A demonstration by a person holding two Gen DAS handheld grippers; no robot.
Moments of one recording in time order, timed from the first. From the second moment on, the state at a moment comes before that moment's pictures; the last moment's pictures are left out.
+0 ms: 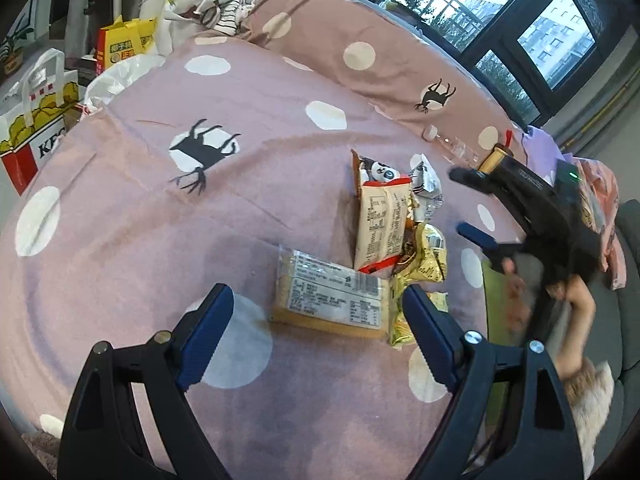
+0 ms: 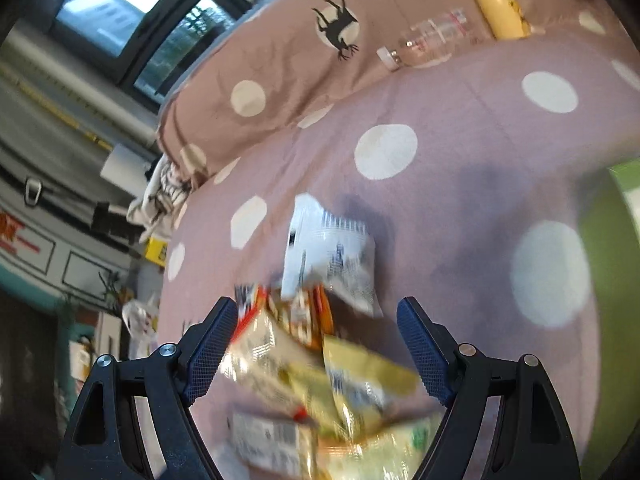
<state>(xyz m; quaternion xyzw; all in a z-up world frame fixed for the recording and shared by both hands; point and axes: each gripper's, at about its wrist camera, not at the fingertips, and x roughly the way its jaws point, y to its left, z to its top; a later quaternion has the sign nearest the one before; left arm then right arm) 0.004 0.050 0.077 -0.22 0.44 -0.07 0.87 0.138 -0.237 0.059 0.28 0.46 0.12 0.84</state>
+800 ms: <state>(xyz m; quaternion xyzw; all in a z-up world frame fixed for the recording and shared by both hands) 0.007 0.048 0.071 -0.21 0.45 -0.05 0.87 0.094 -0.229 0.097 0.20 0.46 0.13 0.86</state>
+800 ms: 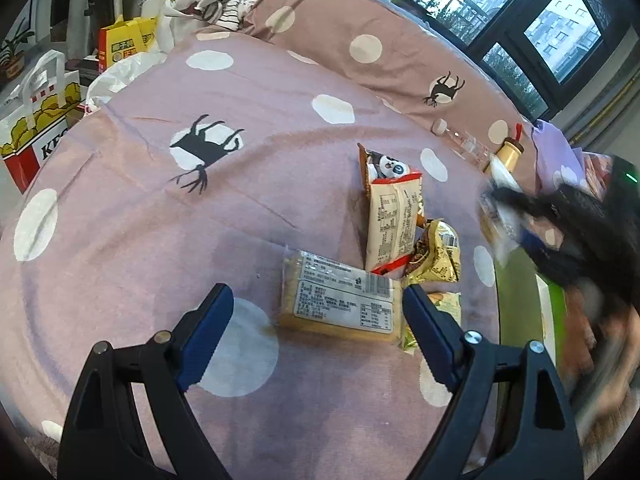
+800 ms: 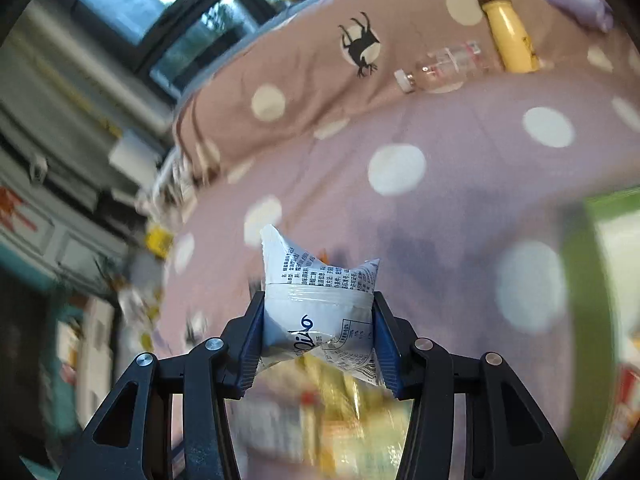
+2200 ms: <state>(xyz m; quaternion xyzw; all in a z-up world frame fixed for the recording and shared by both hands) -0.015 -0.041 0.026 -0.18 0.52 -0.20 0.81 0.001 -0.211 0.022 0.23 0.54 0.20 0.79</state>
